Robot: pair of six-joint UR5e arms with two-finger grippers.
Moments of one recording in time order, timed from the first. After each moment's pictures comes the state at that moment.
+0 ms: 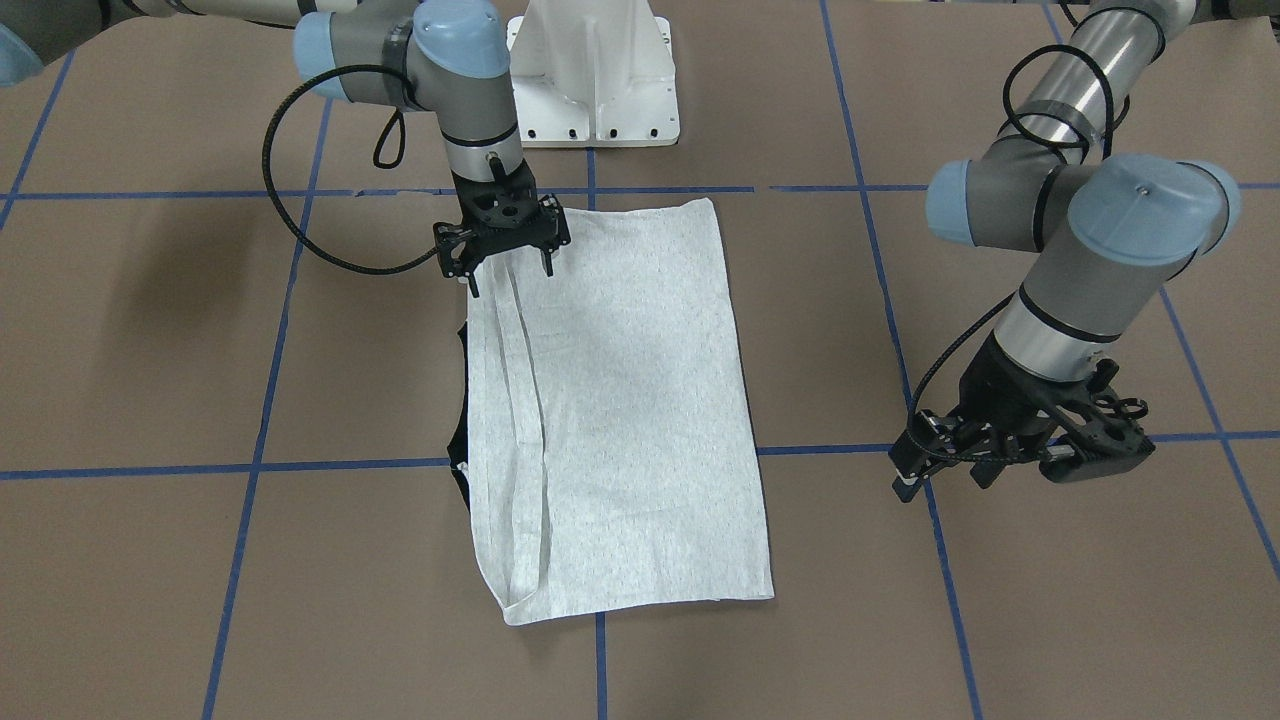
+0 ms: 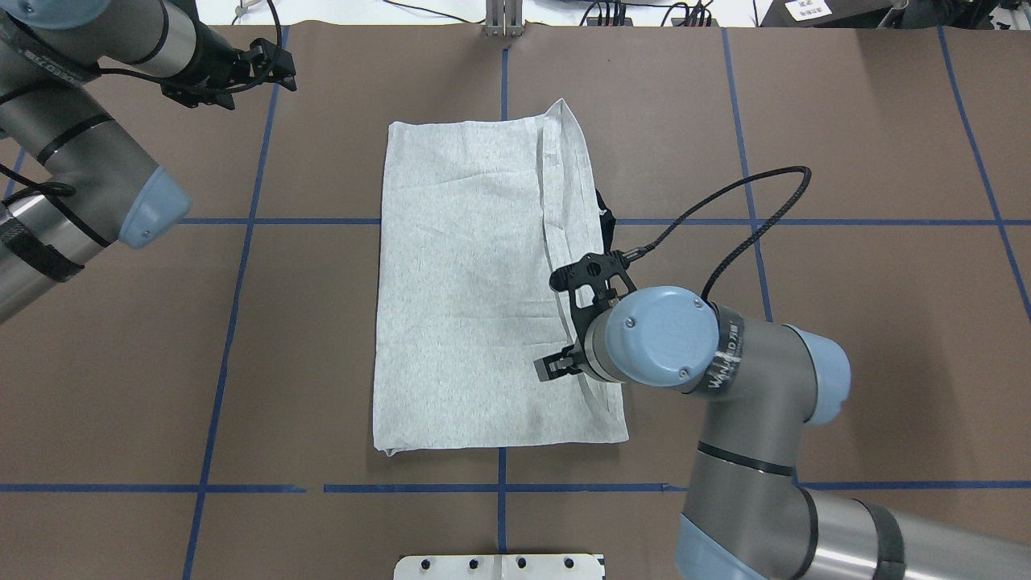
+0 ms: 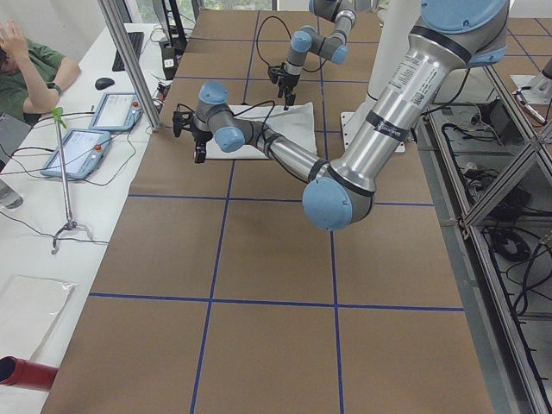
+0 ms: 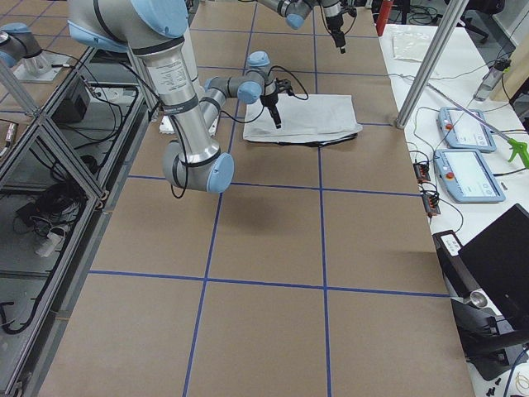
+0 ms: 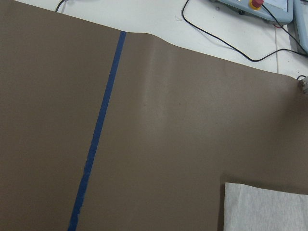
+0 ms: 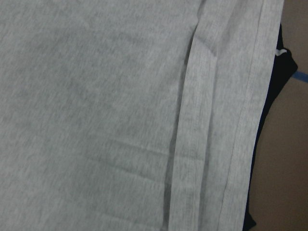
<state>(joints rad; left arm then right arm) -0.99 -2.13 -1.46 -2.07 -2.00 -1.18 0.41 -0.98 1.76 -1.54 1.60 0.93</state>
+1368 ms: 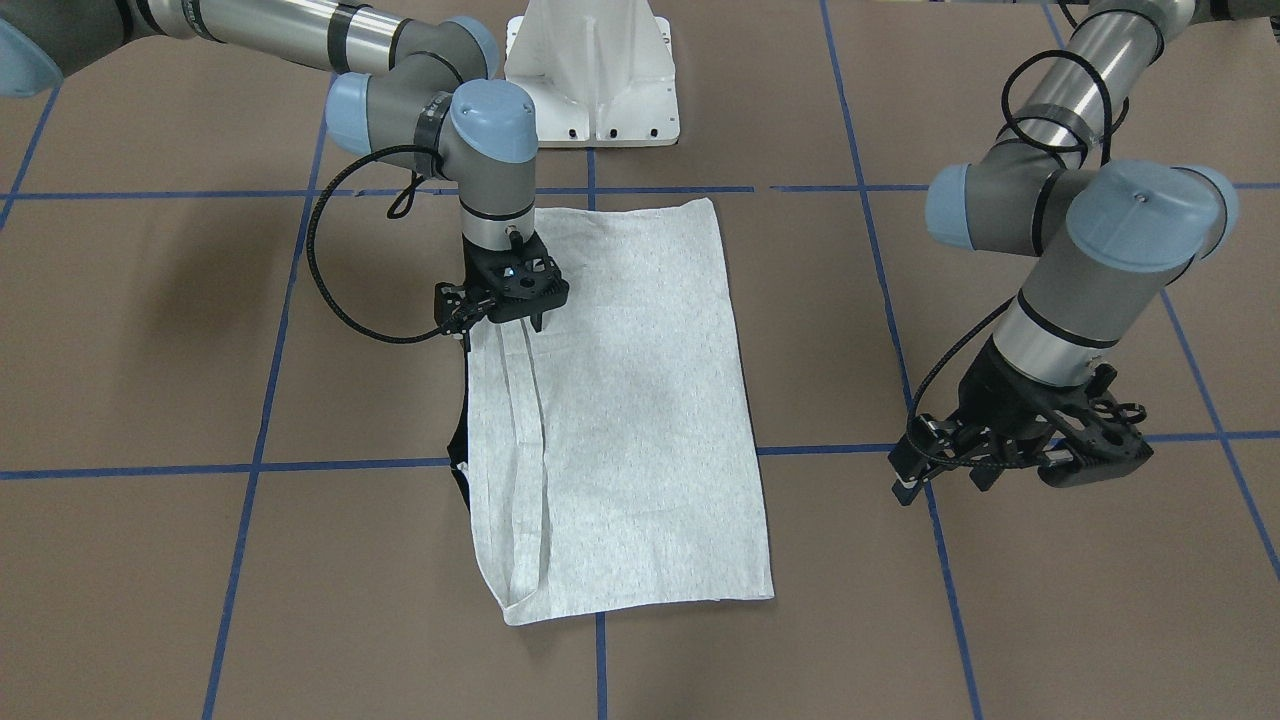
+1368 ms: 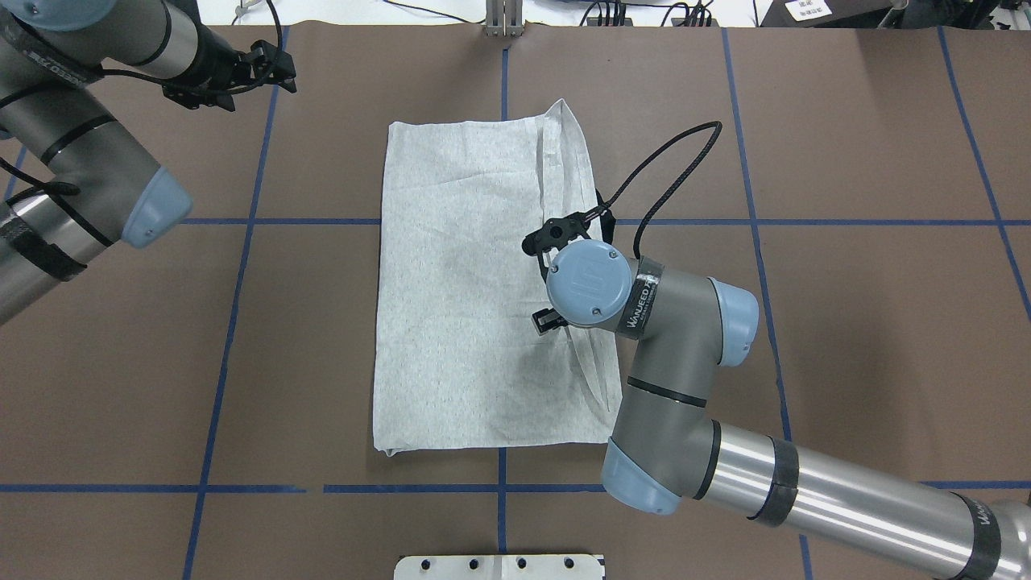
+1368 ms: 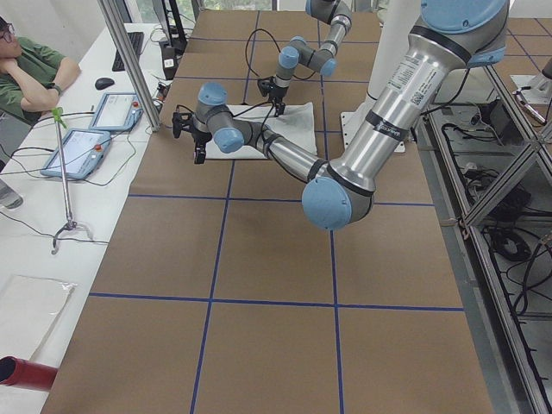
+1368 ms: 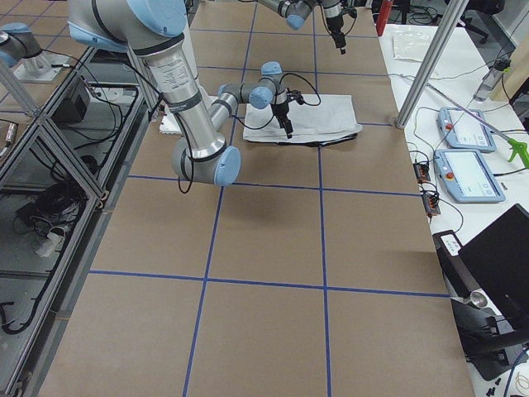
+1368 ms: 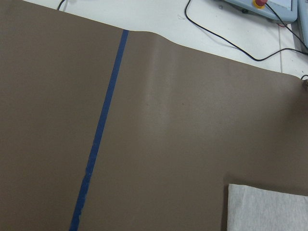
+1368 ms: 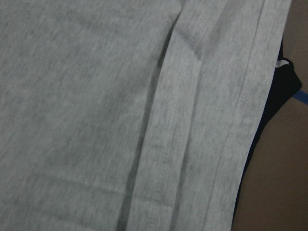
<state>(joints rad) -0.99 -2.13 -1.45 -2.08 -2.00 -1.18 0.44 -0.93 1.59 -1.55 1.59 0.83</state>
